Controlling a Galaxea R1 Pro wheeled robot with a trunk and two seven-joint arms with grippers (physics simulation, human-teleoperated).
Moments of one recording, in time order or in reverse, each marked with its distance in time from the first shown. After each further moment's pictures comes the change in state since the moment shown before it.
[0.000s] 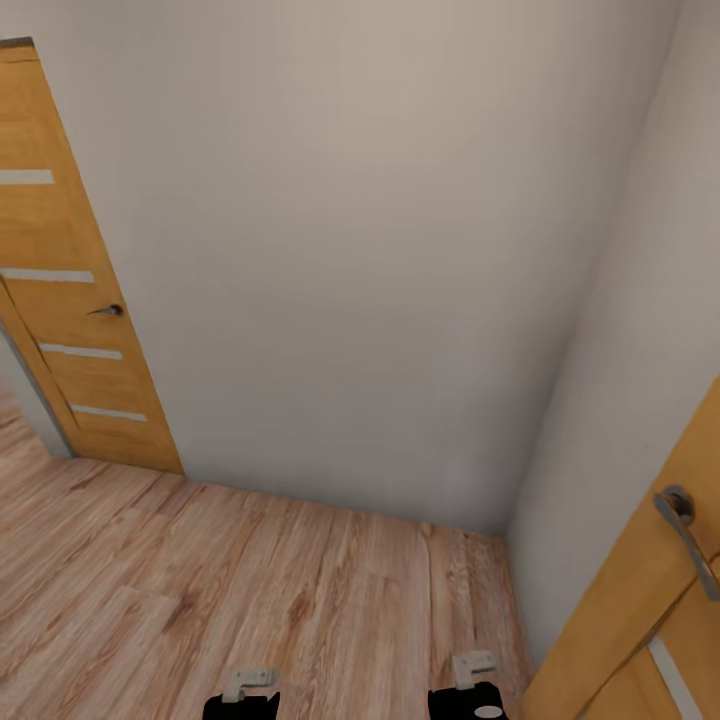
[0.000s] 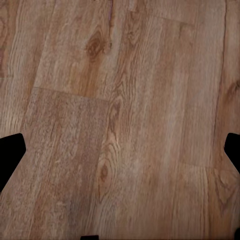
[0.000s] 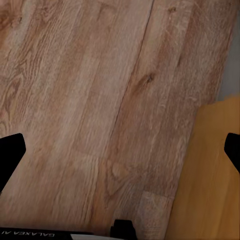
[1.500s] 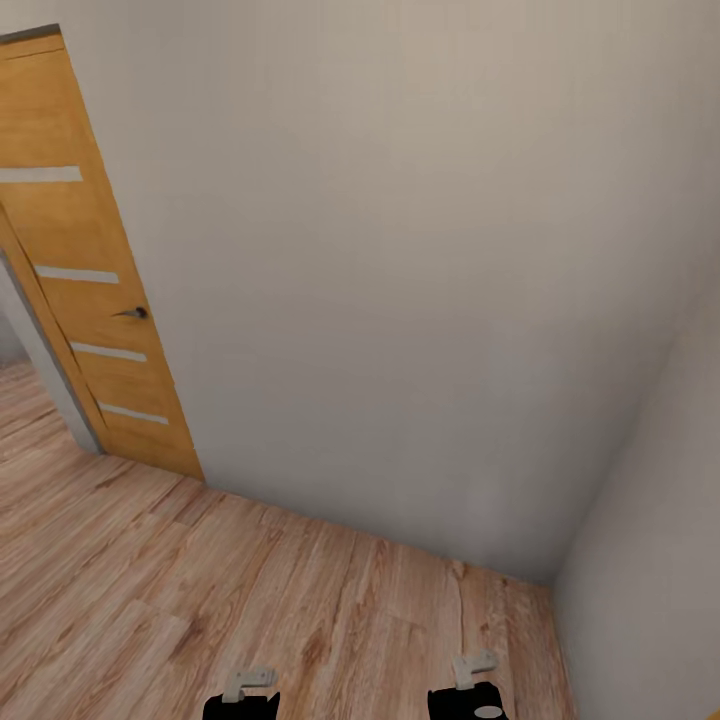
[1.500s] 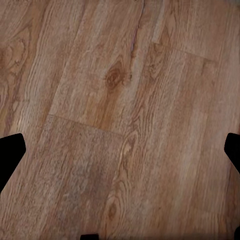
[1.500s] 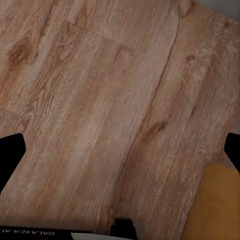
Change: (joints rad) left arm 0.000 0.000 0.000 0.000 0.000 0.000 0.000; right arm 0.000 0.000 0.002 0.000 0.001 0.000 0.001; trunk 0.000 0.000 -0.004
